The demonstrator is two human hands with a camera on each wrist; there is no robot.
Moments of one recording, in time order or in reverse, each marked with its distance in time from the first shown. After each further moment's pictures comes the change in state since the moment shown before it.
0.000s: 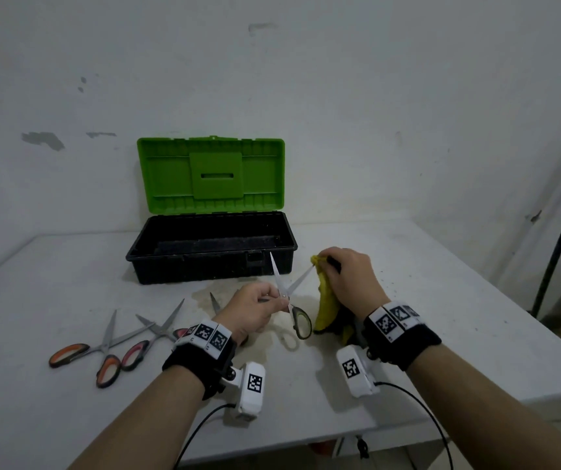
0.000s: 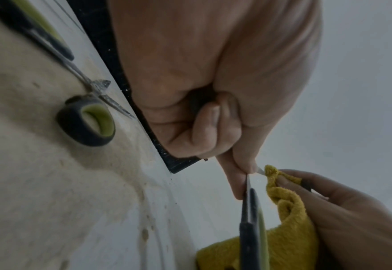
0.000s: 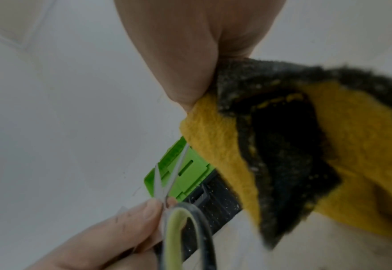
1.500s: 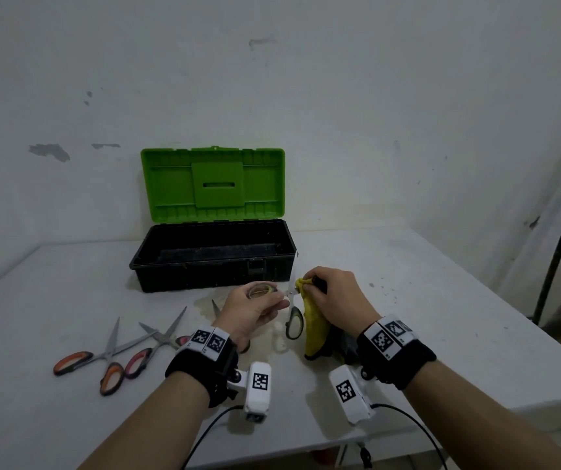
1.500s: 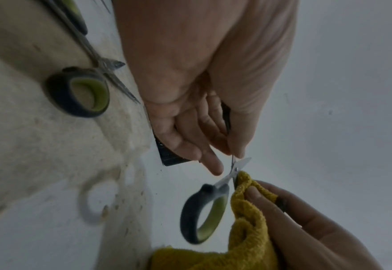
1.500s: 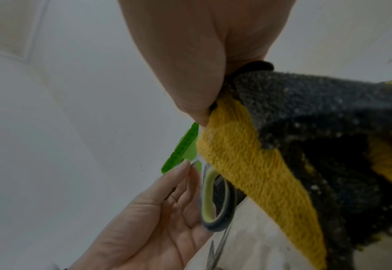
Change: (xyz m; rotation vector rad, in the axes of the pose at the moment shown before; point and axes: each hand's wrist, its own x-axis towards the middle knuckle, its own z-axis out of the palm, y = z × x) left_hand -0.005 0.011 0.002 -0.436 0.182 -0.064; right_hand -0.016 -0.027 0.004 0.045 -0.162 0.042
